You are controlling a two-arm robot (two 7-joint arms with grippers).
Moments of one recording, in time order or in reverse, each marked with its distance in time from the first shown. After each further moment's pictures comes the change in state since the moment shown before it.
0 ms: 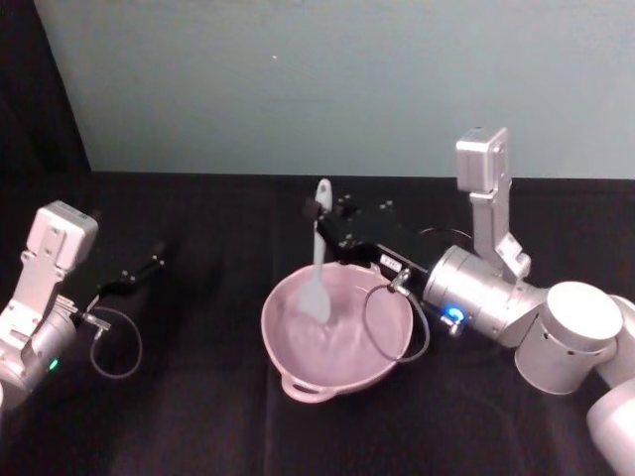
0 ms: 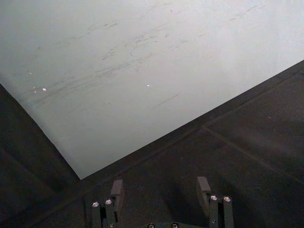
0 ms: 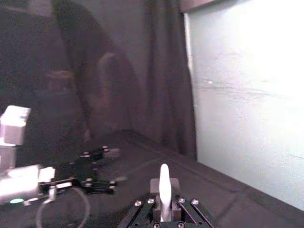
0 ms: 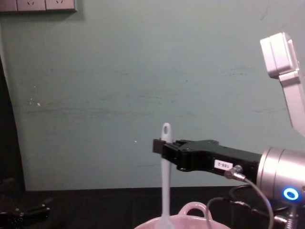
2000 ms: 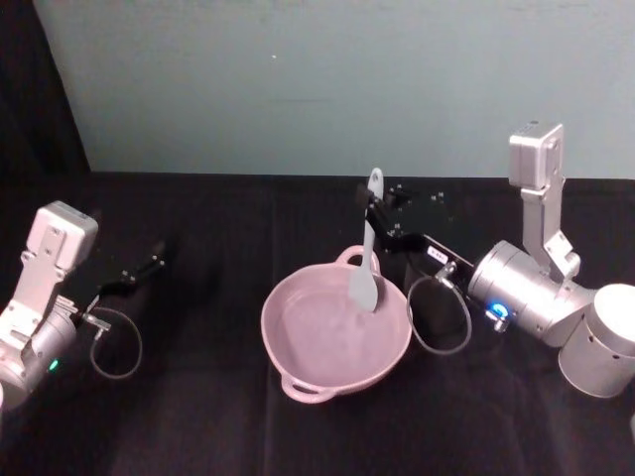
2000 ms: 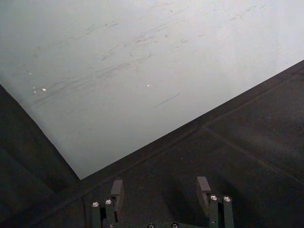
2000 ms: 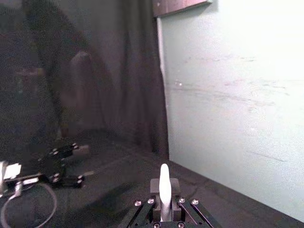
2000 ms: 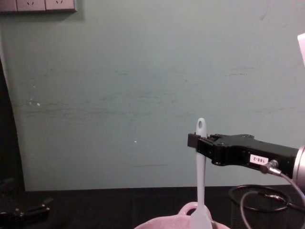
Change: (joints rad) left arm 0.000 0.000 0.000 0.000 0.000 0.000 0.000; right arm -0.041 0.060 0.069 -0.045 -0.015 -0.007 -0.047
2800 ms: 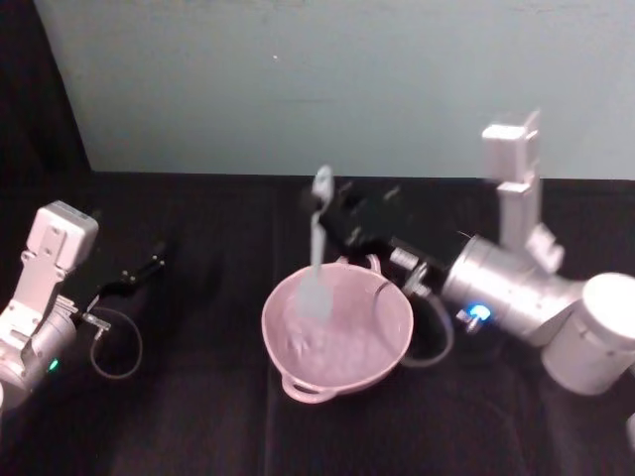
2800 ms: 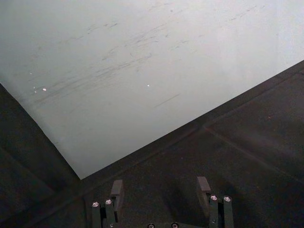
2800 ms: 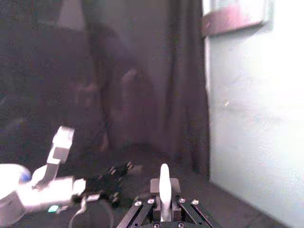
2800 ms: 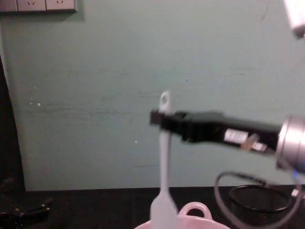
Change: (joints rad) left arm 0.000 0.000 0.000 0.000 0.000 0.000 0.000; right arm -0.010 0.019 -0.057 -0.148 0.049 0.052 0.072
